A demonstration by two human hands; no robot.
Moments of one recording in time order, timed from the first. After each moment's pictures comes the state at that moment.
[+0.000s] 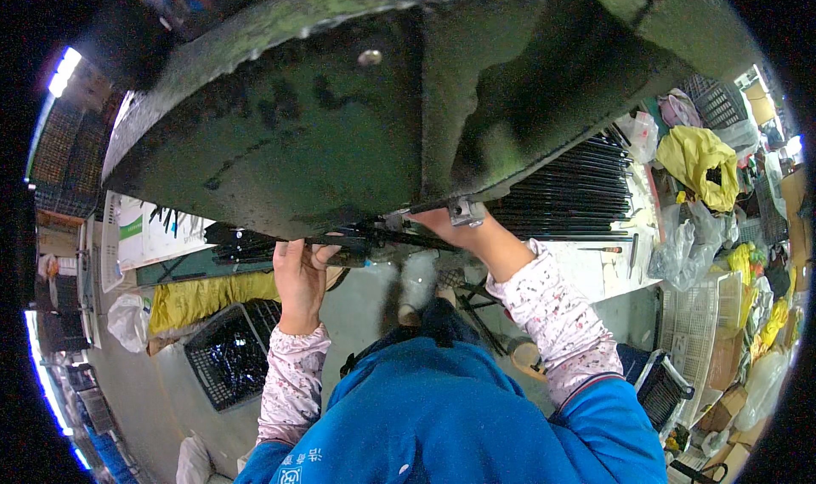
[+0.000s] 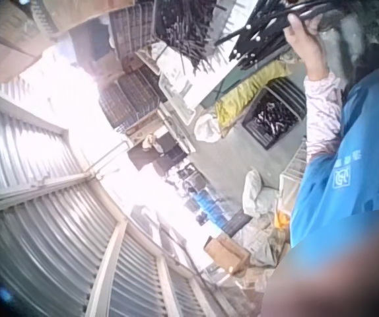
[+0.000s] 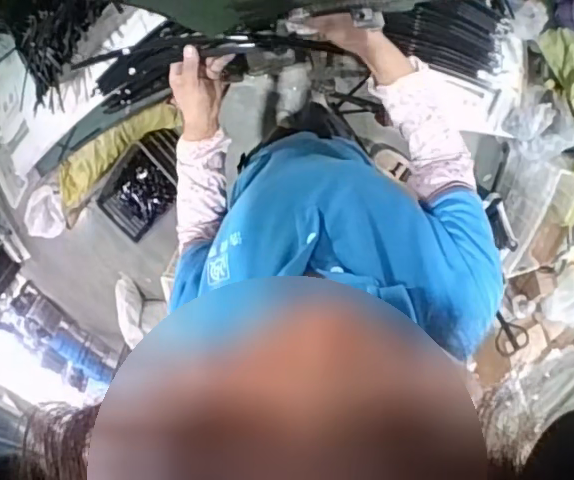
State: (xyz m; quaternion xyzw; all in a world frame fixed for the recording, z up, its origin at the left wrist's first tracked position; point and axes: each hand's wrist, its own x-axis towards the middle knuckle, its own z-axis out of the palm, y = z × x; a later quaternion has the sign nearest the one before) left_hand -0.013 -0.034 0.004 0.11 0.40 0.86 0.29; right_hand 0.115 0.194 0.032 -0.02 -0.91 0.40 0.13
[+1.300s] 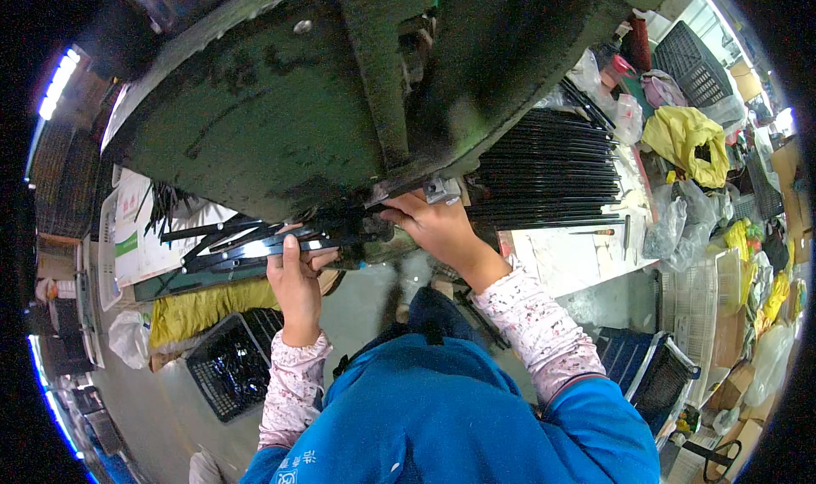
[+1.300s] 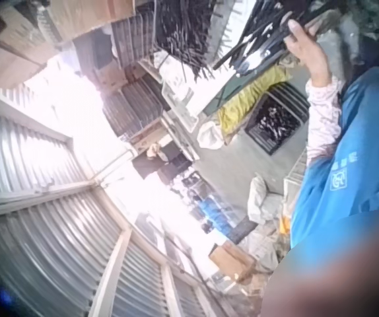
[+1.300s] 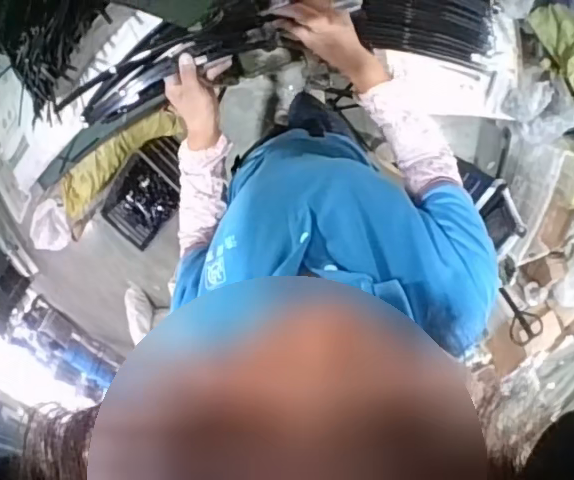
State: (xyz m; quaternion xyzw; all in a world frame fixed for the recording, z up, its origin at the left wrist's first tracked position) left_hand 0.008 -0.038 0.008 0.13 0.52 0.81 0.23; right_hand 0.125 0.159 0.005 -0.06 -0.92 0.18 0.35
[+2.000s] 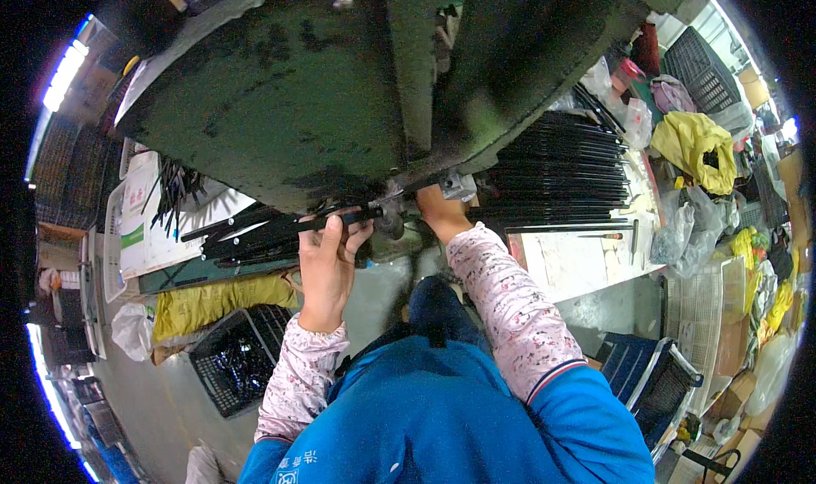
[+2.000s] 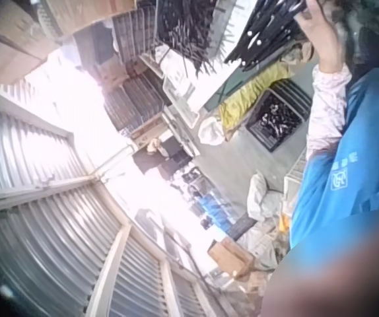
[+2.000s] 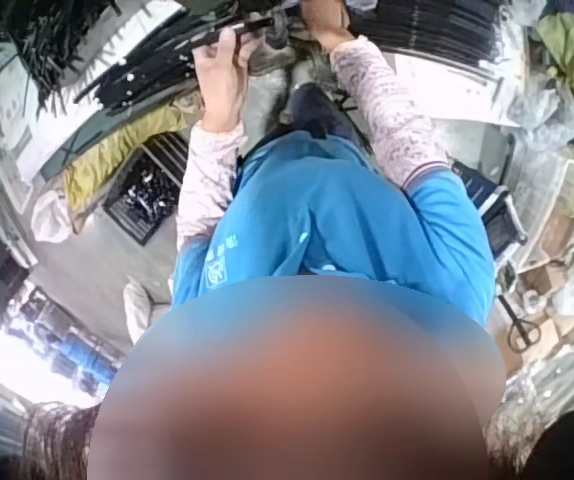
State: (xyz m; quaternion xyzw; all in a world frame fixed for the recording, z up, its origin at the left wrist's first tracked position) left_hand 0.017 -0.004 0.011 0.13 0.40 0.85 0.32; right_hand 0.071 0.209 -0.148 -0.23 -0.92 0.11 0.28
